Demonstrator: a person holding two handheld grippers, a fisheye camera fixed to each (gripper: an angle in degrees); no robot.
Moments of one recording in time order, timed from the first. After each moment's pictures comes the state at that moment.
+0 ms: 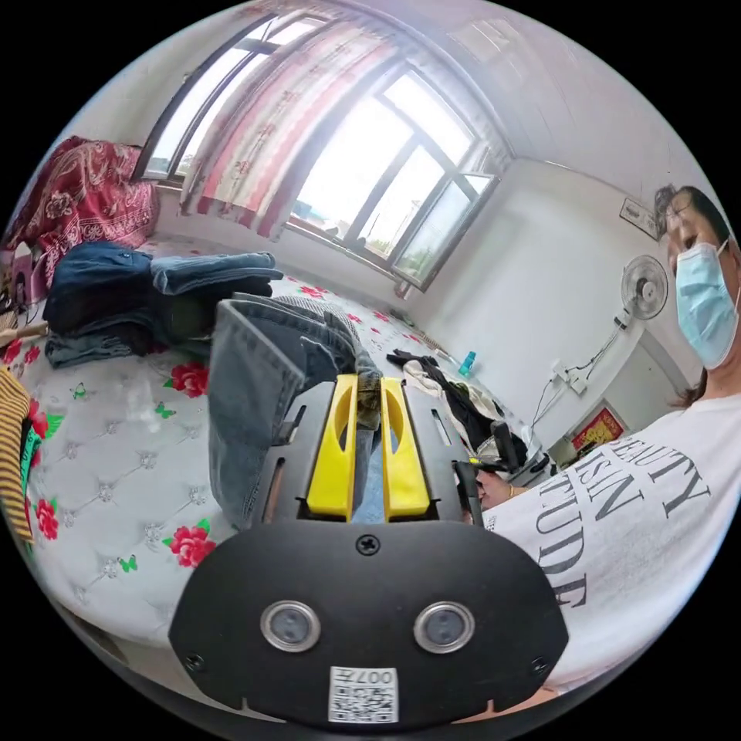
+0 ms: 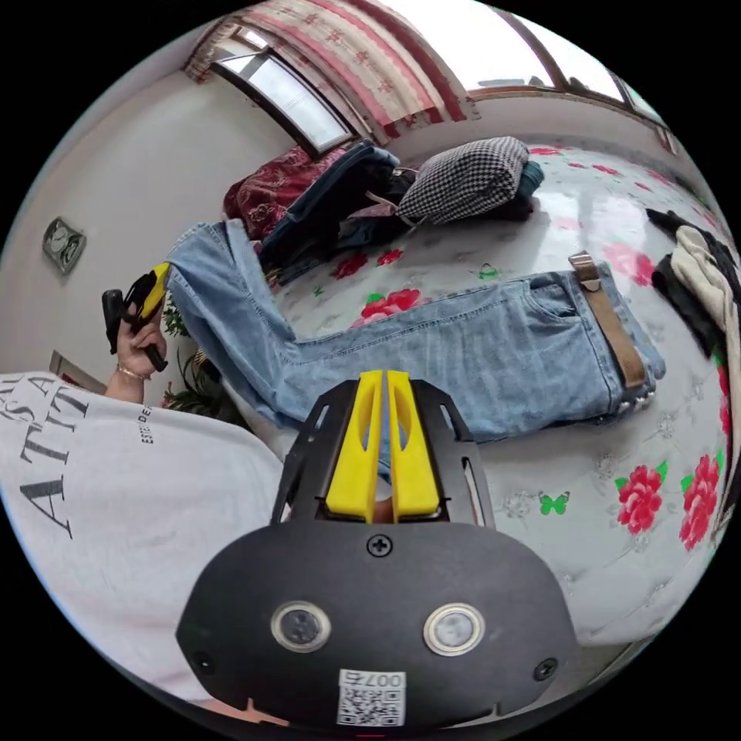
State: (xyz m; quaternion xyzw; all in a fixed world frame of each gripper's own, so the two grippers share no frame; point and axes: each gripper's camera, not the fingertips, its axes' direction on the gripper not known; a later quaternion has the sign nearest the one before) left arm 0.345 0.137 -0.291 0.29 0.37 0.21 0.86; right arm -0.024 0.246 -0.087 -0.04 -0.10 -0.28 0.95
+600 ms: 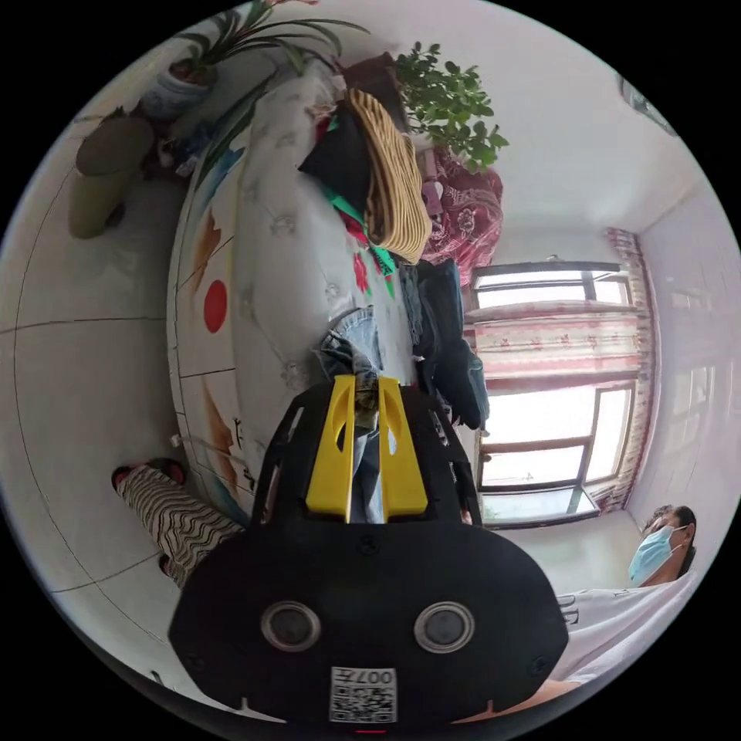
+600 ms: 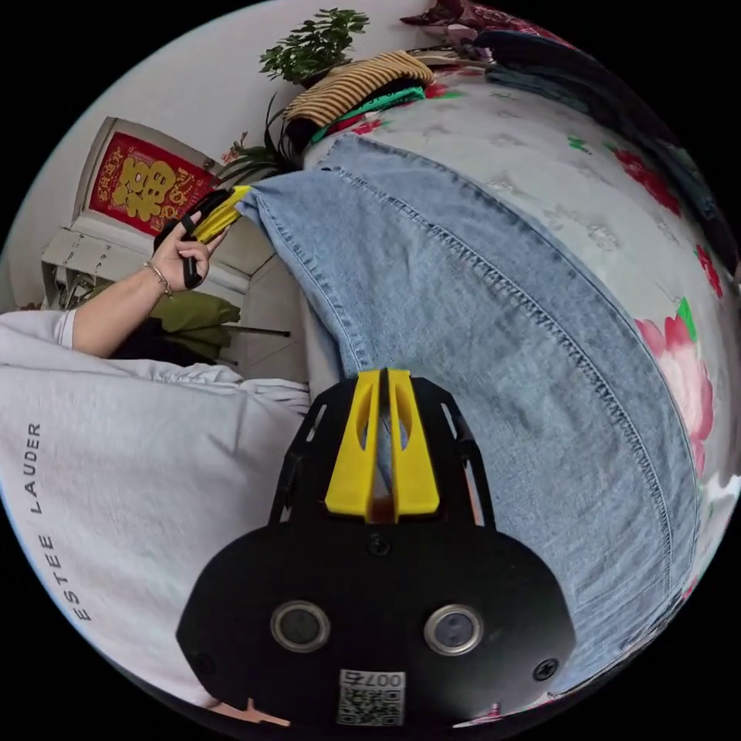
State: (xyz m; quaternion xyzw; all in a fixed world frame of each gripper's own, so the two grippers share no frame) left arm -0.005 0.366 -0.077 0.32 0.39 -0.41 0.76; right arm -0.228 0.276 0.159 -0.34 -0.10 -0.53 0.77
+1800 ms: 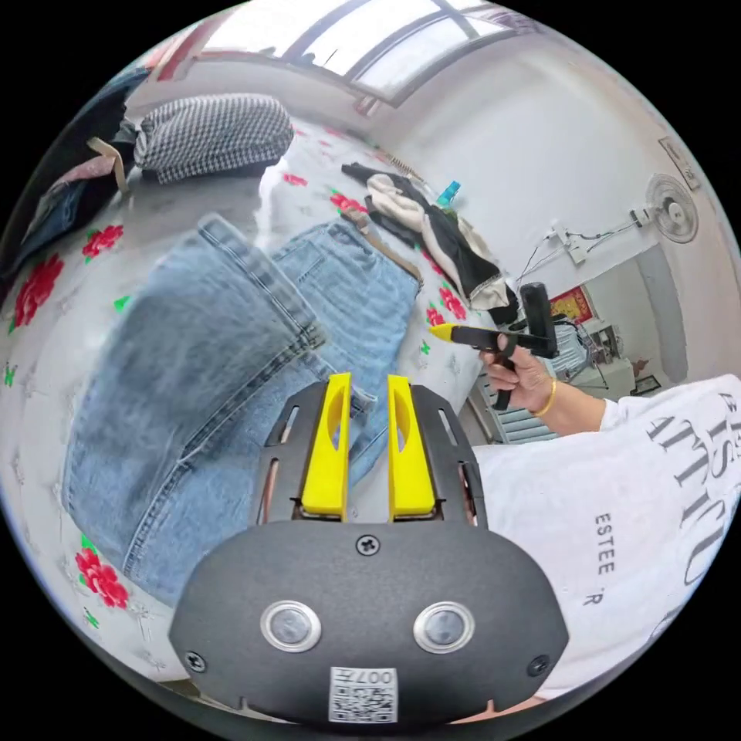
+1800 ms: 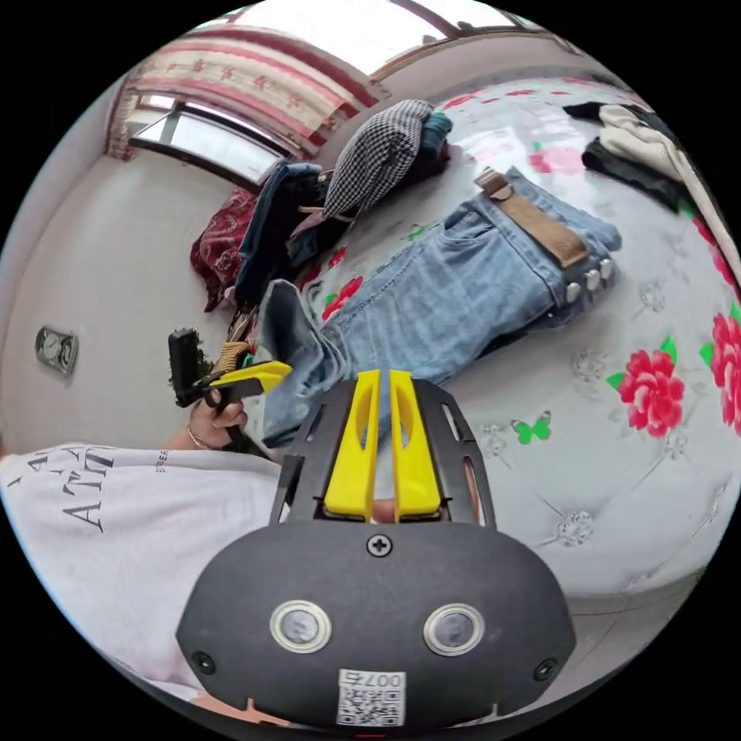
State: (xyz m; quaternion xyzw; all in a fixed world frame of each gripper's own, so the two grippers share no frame) left arm 0.628 0.123 -0.042 -0.04 0.32 0.38 0.87; right arm 0.120 0.294 -0.061 0.01 -0.13 -0.04 0.99
